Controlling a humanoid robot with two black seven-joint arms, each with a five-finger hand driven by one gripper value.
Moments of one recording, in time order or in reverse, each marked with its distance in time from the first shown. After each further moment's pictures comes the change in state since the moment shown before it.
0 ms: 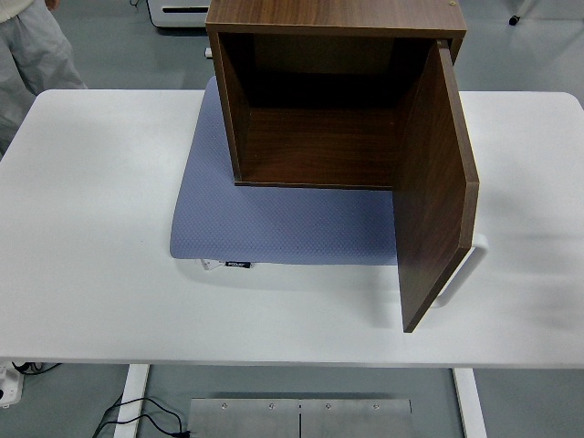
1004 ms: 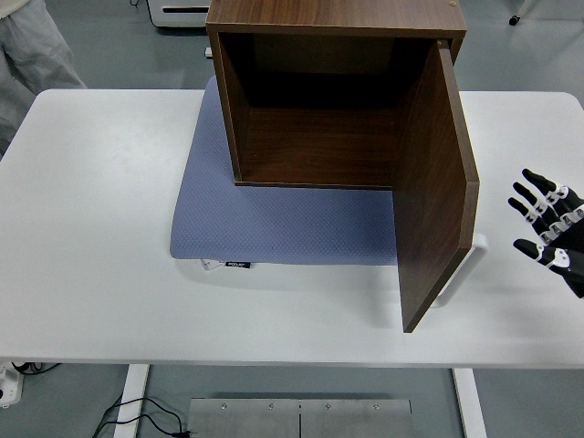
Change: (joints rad) left arm 0.000 0.000 0.000 0.000 0.000 0.000 0.000; right arm -0.305 0.015 -0.046 0.327 -0.224 0.027 0.059
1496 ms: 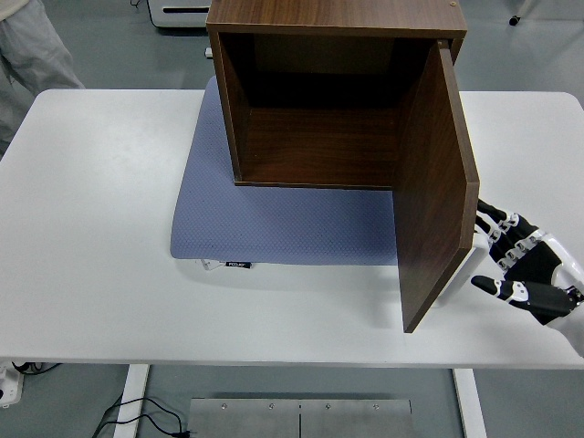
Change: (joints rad) left arm 0.000 0.000 0.000 0.000 0.000 0.000 0.000; right arm -0.040 0.033 -0.084 0.073 -0.086 0.001 0.000
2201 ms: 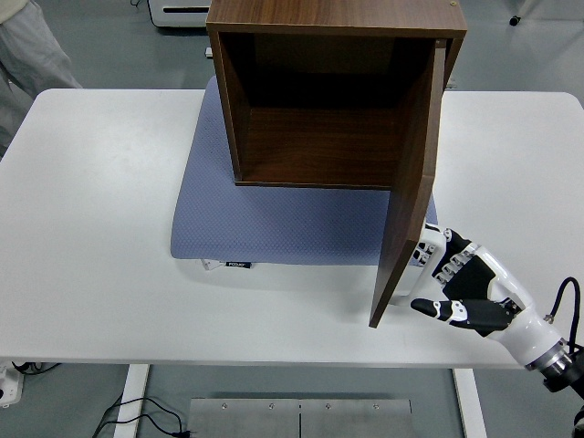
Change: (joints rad) left arm 0.000 0.000 0.000 0.000 0.000 0.000 0.000; right arm 0.092 0.093 -0.161 0.007 -0.069 -0.002 -0.001
